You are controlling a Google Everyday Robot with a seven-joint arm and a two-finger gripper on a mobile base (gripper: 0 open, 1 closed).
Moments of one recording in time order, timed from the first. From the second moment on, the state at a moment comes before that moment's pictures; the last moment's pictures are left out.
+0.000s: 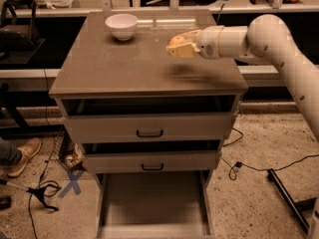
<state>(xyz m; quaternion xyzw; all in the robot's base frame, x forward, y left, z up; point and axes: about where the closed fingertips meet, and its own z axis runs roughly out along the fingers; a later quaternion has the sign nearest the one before) 0.756 -0.070 0.894 -0.42 0.68 0.26 0.55</state>
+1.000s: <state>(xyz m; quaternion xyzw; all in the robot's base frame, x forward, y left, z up) 0.819 -0.038 0.852 -0.37 0.73 0.25 0.52</state>
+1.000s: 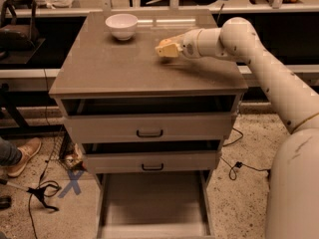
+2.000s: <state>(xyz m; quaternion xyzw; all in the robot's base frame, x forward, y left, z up) 0.834 -0.033 0.846 -0.35 0.74 0.23 0.53</state>
